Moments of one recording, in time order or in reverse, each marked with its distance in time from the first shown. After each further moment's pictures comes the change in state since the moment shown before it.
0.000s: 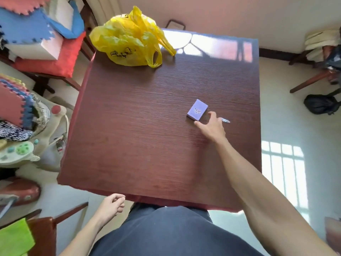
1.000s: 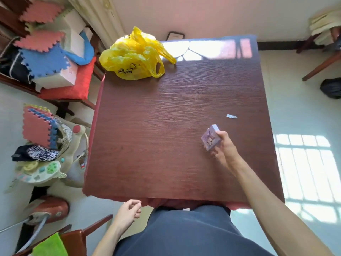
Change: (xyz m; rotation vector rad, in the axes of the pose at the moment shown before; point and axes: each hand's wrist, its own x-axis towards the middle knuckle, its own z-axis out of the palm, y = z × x) left_hand -0.035 0.007 -0.007 0.072 0.045 0.073; right_hand -0.083 0.046 0.008 1.091 -0.344 0.097
